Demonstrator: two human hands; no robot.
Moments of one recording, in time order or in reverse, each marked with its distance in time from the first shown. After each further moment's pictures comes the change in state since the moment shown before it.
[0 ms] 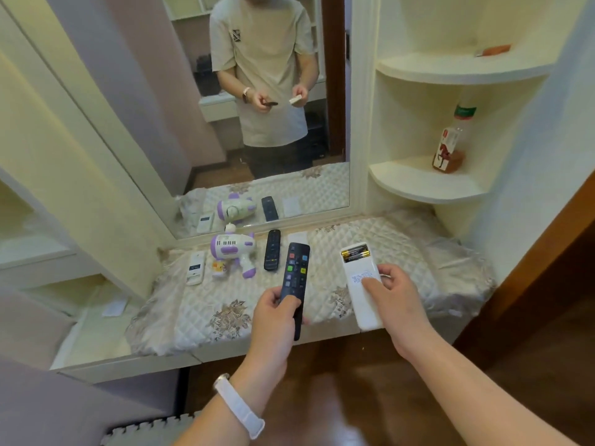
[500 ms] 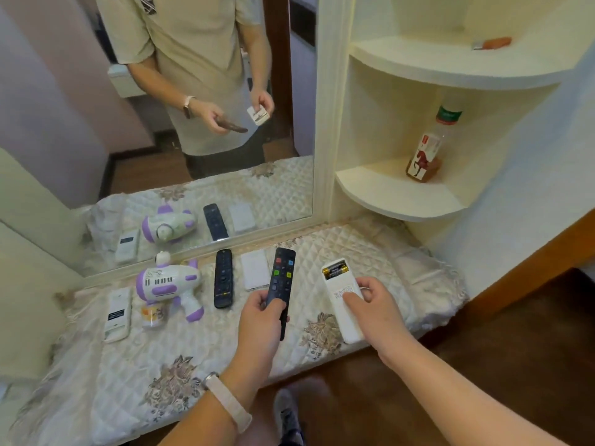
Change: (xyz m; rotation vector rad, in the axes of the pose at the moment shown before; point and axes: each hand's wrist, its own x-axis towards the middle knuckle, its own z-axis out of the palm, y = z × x) left_hand 0.169 -0.004 0.059 0.041 -0.118 -0.089; right_hand 0.127 0.011 0.012 -0.184 0.126 0.137
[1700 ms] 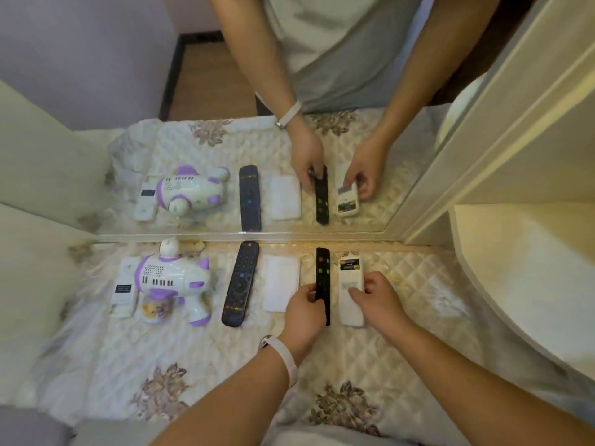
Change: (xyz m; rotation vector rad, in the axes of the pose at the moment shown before) left_hand 0.228 -0.040 0.084 0.193 0.098 -0.397; right_hand 0.285 0.041 0.090 -0.438 -0.358 0.228
